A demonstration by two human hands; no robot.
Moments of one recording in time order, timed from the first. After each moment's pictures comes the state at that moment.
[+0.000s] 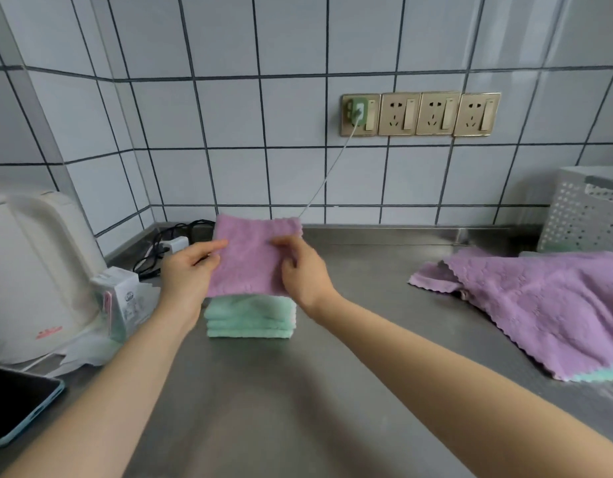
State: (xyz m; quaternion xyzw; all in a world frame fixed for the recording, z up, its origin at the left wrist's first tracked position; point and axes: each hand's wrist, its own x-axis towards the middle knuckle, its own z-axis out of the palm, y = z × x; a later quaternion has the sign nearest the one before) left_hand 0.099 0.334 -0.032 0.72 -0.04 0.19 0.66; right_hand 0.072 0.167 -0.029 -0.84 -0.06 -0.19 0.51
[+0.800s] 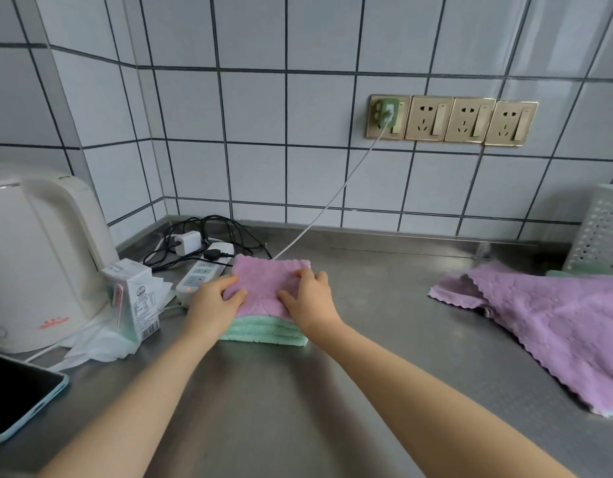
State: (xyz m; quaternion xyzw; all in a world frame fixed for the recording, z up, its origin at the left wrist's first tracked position) left_hand 0.125 0.349 -0.094 0.87 -0.04 0.15 0.46; right_hand 0.108 0.181 -0.082 -0.92 0.01 -0.10 0.38
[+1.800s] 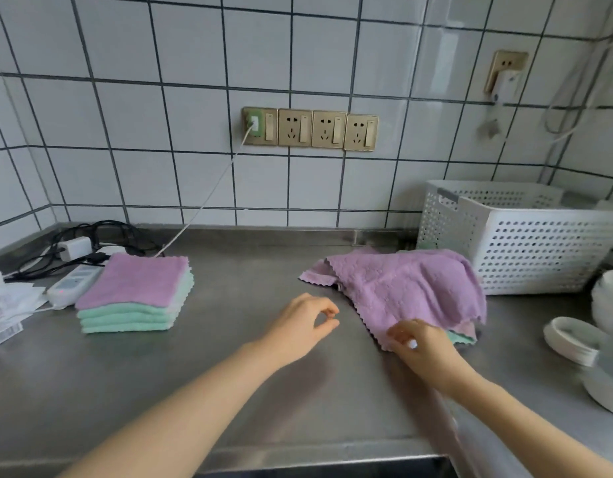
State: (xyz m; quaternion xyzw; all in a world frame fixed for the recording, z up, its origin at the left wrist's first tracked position) left_hand -0.015 0.052 -0.082 0.85 -0.40 0.08 0.33; right_hand -0.125 -0.165 -0.094 -0.96 0.08 -0.15 0.21
